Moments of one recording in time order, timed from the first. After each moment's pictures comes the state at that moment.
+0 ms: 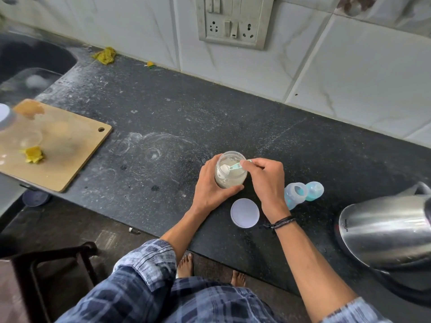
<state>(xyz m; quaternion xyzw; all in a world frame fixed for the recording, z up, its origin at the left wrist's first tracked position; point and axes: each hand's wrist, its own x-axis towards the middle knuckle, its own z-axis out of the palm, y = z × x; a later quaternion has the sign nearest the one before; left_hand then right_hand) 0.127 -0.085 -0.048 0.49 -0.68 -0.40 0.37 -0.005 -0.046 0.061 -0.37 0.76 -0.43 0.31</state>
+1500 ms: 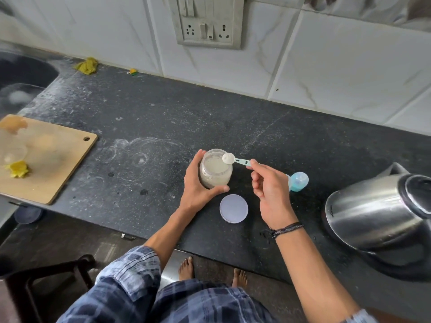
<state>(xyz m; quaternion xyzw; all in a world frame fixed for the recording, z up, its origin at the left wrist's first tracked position) 0.132 -0.076 -0.046 0.47 -0.66 -0.45 0.38 -0.035 -0.008 0.058 -0.12 0.65 -0.59 0.46</state>
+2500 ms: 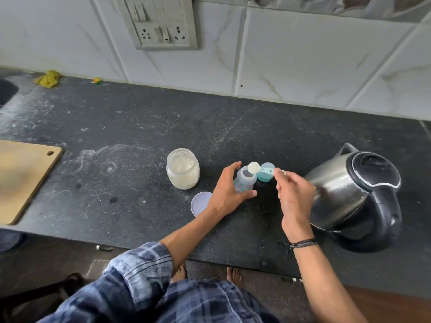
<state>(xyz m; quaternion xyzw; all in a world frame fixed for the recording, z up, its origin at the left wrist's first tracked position) 0.003 -0.020 -0.015 0.42 -0.72 -0.51 0.20 -0.125 0.070 0.040 -0.16 0.74 -0.61 0.24</state>
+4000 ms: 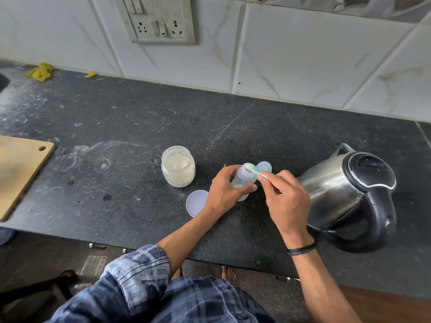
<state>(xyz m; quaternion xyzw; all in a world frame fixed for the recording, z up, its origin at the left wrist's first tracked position) -0.004 -0.016 -0.011 0.44 -0.68 -0.53 0.25 -0.131 0.088 0.033 -0.55 0.74 -0.37 -0.11</state>
